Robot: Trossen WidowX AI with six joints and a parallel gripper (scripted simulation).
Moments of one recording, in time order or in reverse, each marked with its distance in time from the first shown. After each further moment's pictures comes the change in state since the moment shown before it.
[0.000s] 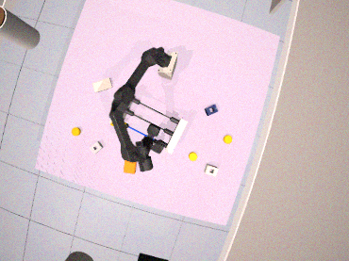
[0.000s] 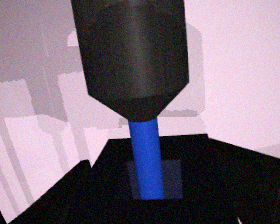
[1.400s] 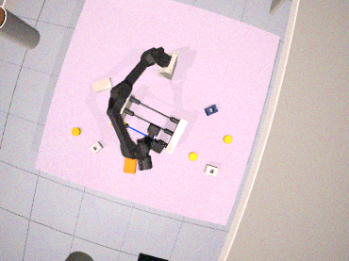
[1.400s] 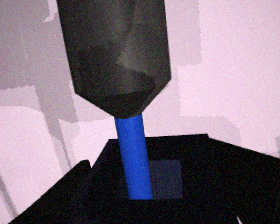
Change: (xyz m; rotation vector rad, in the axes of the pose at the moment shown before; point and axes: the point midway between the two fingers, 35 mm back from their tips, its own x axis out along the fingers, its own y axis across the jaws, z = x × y) arm -0.004 -0.004 0.000 0.004 -0.004 -0.095
